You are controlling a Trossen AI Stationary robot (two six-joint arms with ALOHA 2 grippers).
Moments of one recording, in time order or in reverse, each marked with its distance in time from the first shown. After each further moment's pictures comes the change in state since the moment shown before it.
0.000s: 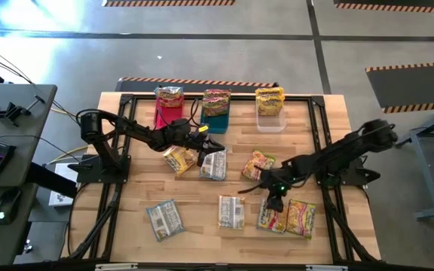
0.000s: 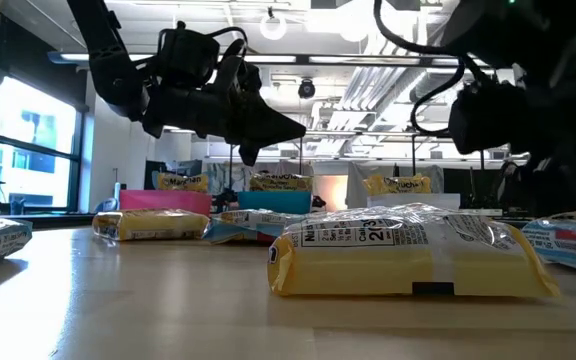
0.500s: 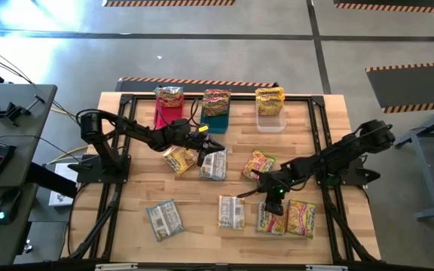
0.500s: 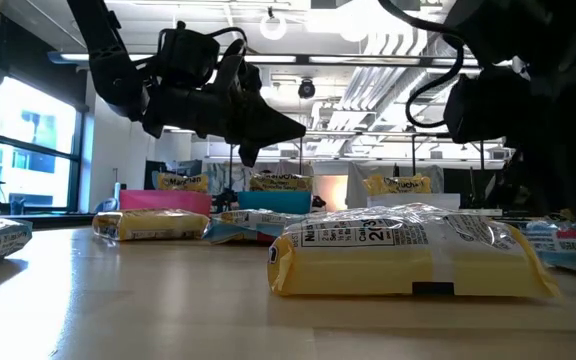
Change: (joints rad) left arm 0.000 0.000 0.000 0.002 0.000 -0.031; right arm 0.011 0.027 0.003 0.069 -0.004 -0.068
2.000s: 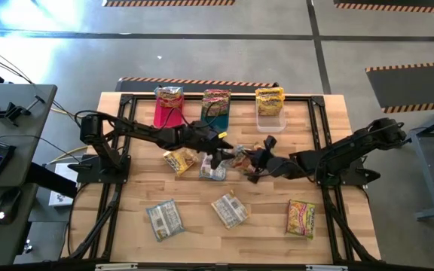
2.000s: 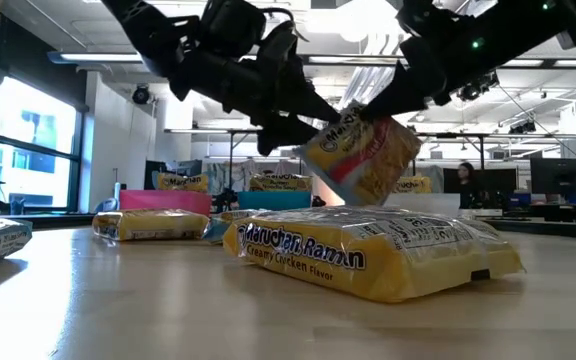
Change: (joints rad) left arm -0.102 0.000 0.285 -0.504 -0.170 -0.063; right arm -0.047 -0.147 -0.004 0.439 1.087 -0.495
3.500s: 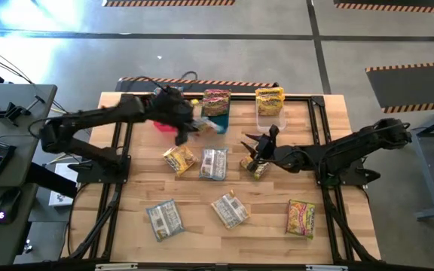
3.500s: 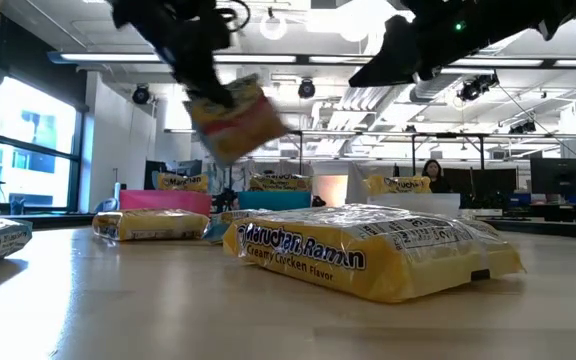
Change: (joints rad) left arm 0.286 -0.445 0.129 -0.976 -0.022 0.532; right arm -0.075 -0.069 0.002 0.147 0.023 -0.197
